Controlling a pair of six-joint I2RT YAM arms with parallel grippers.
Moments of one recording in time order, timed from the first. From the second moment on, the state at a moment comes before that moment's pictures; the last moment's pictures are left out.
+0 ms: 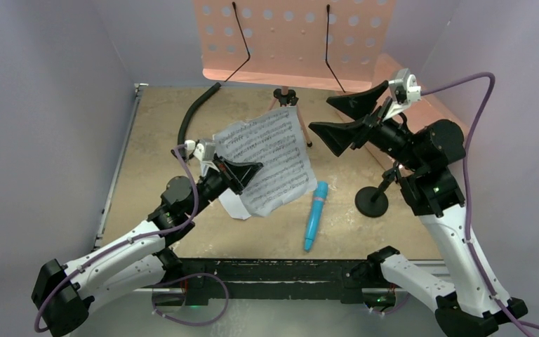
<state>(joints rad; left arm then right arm) -0.79 0.82 0.51 0.53 0.04 -0.55 0.40 0.91 1.26 0.00 -0.61 0.36</state>
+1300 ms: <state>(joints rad) -0.79 1.02 1.34 -0.34 0.13 -0.51 0.40 1.21 1.74 -0.38 -0.19 0.40</state>
